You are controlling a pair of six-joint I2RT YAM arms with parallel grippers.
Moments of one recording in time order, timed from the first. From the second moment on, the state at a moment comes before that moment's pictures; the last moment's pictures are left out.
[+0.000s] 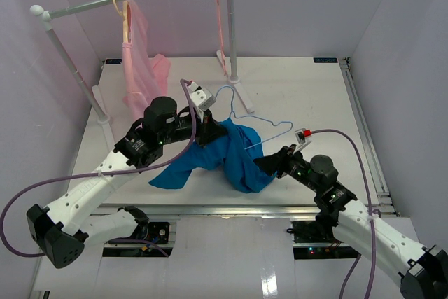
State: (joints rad) left arm -0.71 1.06 1.05 -0.24 0.43 -0.13; right arm 0.66 0.56 0.19 0.27 -0.24 0.74
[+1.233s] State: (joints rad) left arm -0.71 0.96 0.94 -0.17 0.45 -0.09; right arm 0.86 0.62 0.18 0.16 0.10 0.76
